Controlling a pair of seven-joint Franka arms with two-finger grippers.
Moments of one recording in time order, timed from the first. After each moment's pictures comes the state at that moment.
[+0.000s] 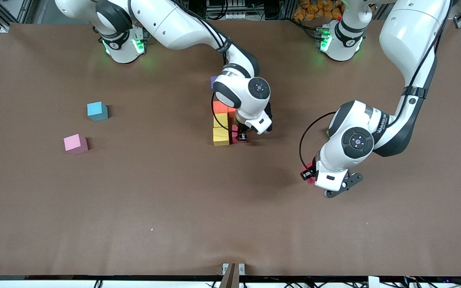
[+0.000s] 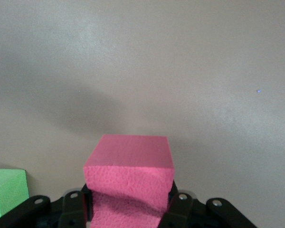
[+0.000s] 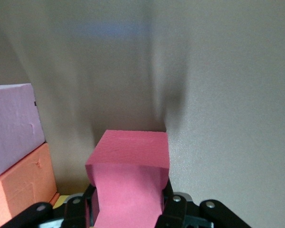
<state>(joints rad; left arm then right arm) -0.03 0.61 -0.42 -1.51 0.25 2.04 -1.00 0.84 0.90 0.10 -1.22 -0.19 1.99 -0.60</state>
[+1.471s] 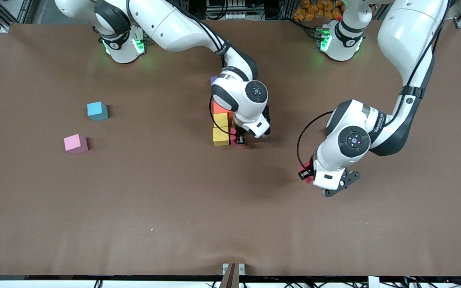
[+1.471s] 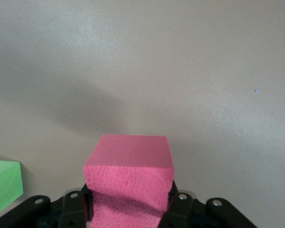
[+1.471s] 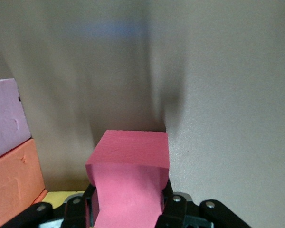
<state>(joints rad) -0.04 0.61 -0.43 -1.51 0.25 2.04 -1.04 0.83 0.91 0.09 -1.22 -0.19 1.99 -0.60</state>
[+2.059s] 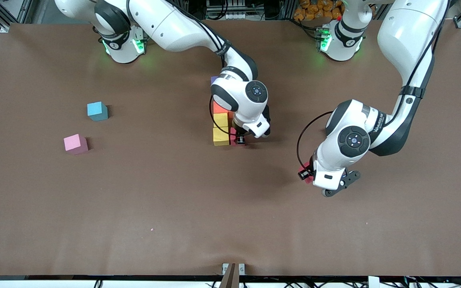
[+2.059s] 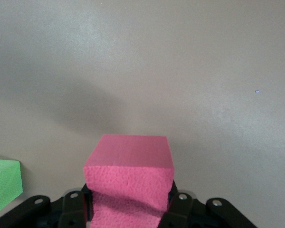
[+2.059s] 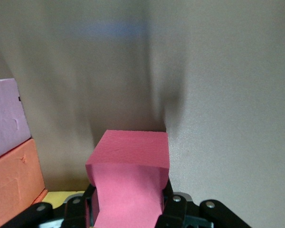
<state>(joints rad) -0.04 0.61 -0.43 -1.51 0.25 2.04 -1.06 0.83 0.91 0.09 -1.22 -0.19 1.99 -0.60</state>
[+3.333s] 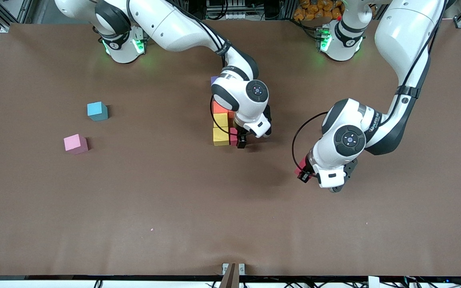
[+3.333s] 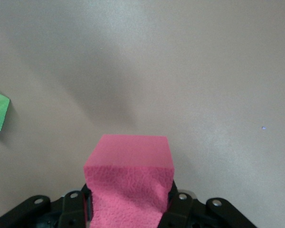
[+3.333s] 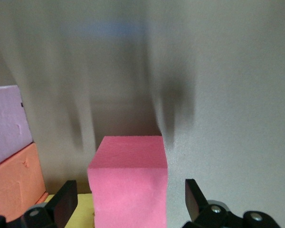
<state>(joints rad) -0.05 0.61 -0.43 -1.52 0.22 2.04 -1.47 0.83 0.91 0.10 -1.19 -0.18 1.99 -0.60</state>
